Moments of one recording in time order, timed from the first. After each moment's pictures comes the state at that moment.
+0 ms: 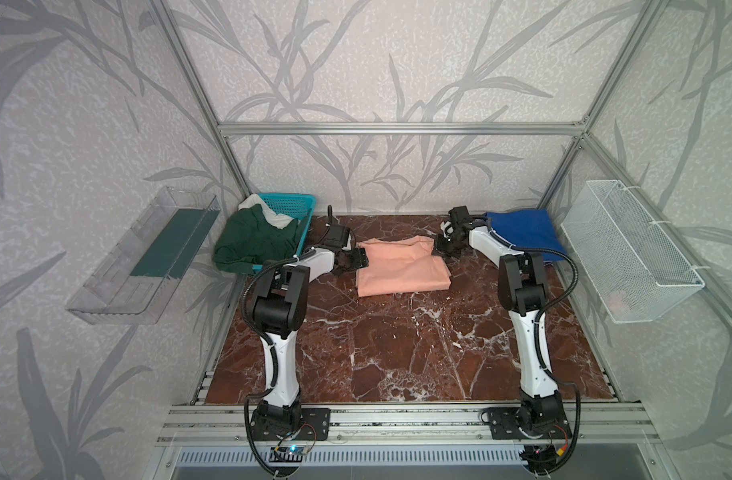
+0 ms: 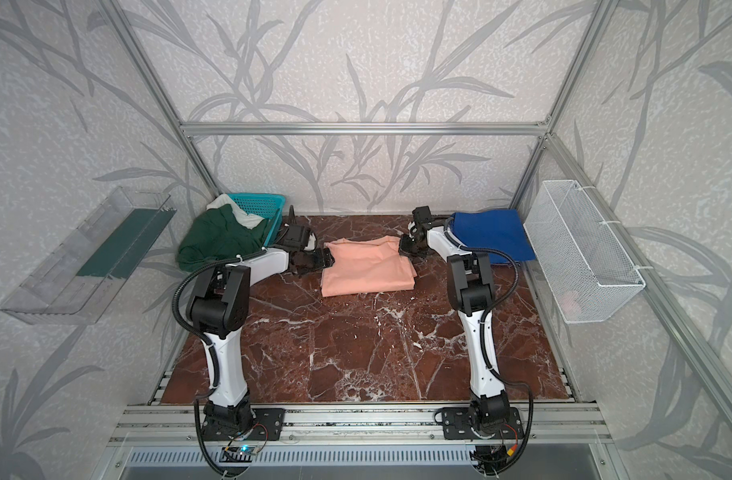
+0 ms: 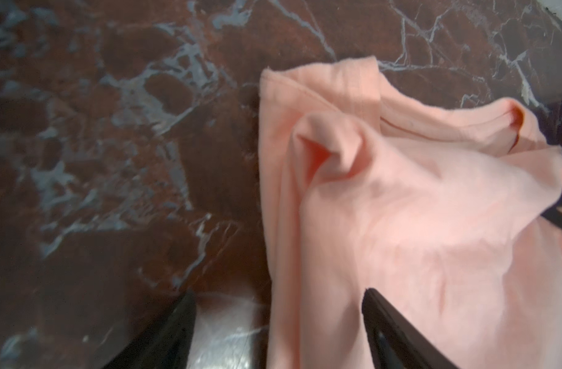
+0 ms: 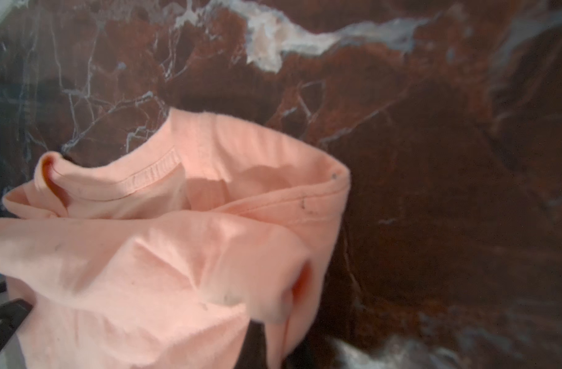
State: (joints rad) left arm -0.22 2.02 1.33 -0.28 0.17 -0.44; right arm 0.22 2.46 2.05 -0.68 -0.35 0.42
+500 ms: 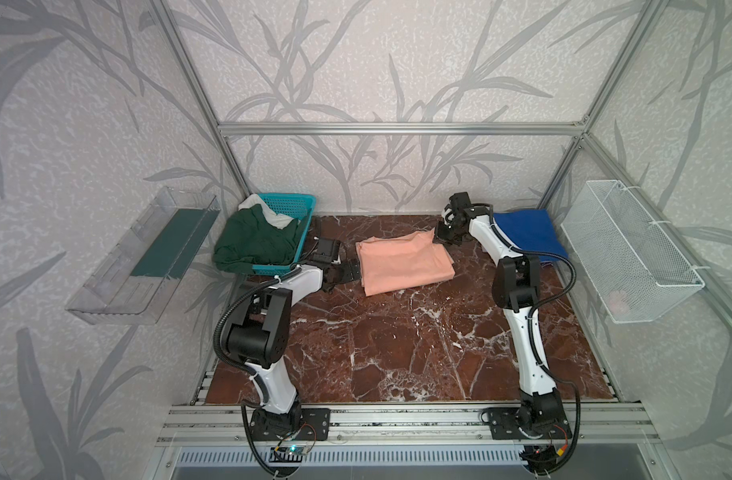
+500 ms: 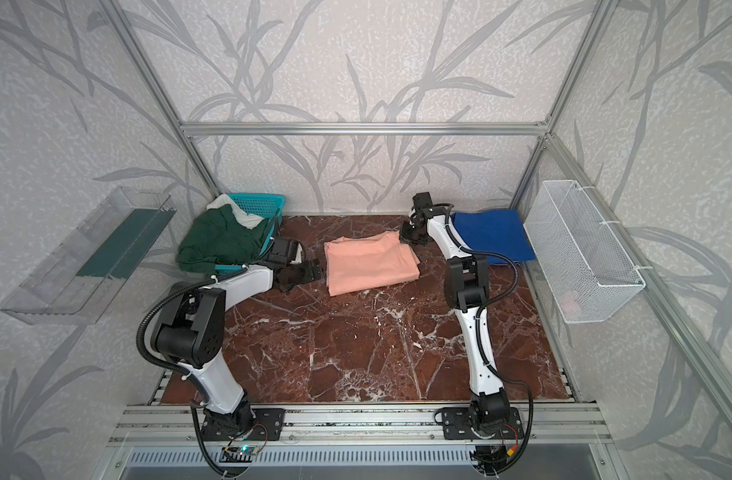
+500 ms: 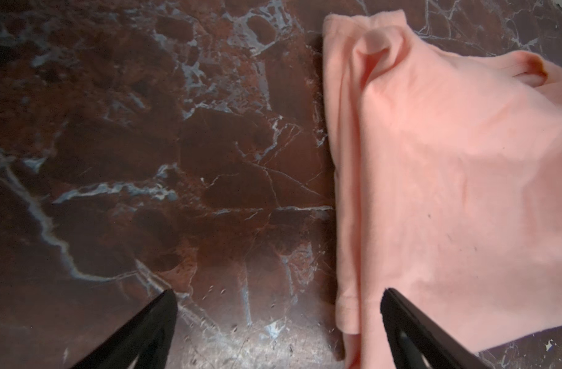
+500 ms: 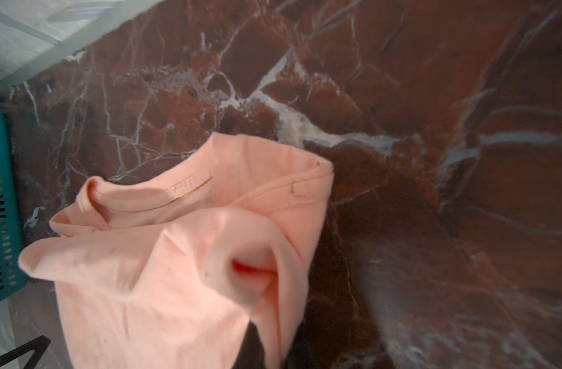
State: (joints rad) left arm -0.21 1.78 1.07 -0.24 0.09 -0.46; right arm 0.20 2.56 2.41 -0.92 -0.34 0.39
